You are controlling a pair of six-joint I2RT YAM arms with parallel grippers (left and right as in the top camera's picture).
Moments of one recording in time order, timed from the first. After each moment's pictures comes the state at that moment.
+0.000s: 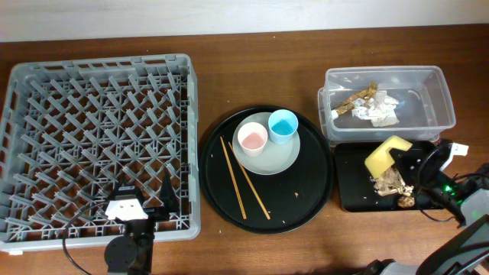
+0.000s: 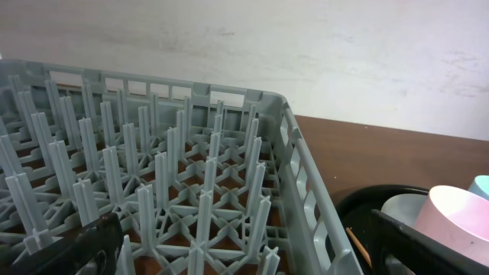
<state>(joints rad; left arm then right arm) -0.07 0.01 0.01 -0.07 -0.09 -0.16 -0.87 1.52 0.73 -0.58 -1.44 -0.07</state>
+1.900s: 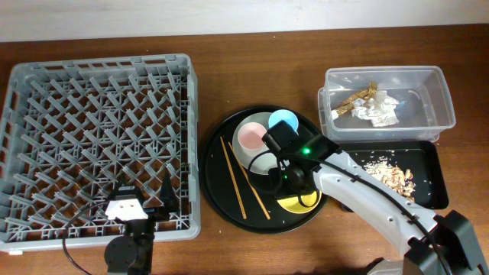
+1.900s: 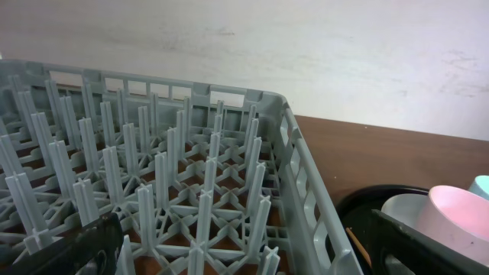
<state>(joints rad) -0.07 0.01 0.01 -0.07 -0.09 -0.16 0.62 1.57 1.10 -0.99 -0.07 0.46</state>
